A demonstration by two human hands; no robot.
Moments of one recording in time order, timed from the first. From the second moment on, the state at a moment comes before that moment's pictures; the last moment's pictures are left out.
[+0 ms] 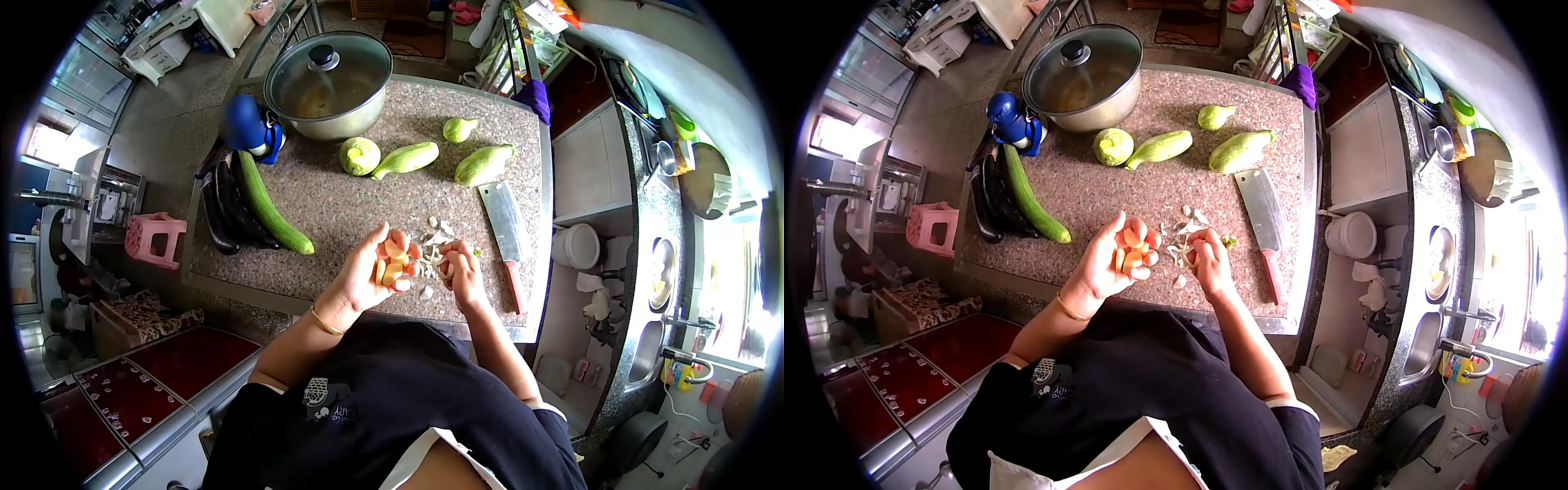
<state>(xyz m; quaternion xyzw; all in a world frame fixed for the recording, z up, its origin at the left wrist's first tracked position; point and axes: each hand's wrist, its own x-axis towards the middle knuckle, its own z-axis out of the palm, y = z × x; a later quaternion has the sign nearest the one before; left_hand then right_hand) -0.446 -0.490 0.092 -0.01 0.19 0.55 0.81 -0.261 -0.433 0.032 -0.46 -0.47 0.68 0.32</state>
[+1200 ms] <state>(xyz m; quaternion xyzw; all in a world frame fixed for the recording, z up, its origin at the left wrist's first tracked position) -0.426 -0.487 0.089 0.64 0.59 0.36 0.33 -0.270 -0.448 0.064 -0.41 -0.55 0.68 0.24</state>
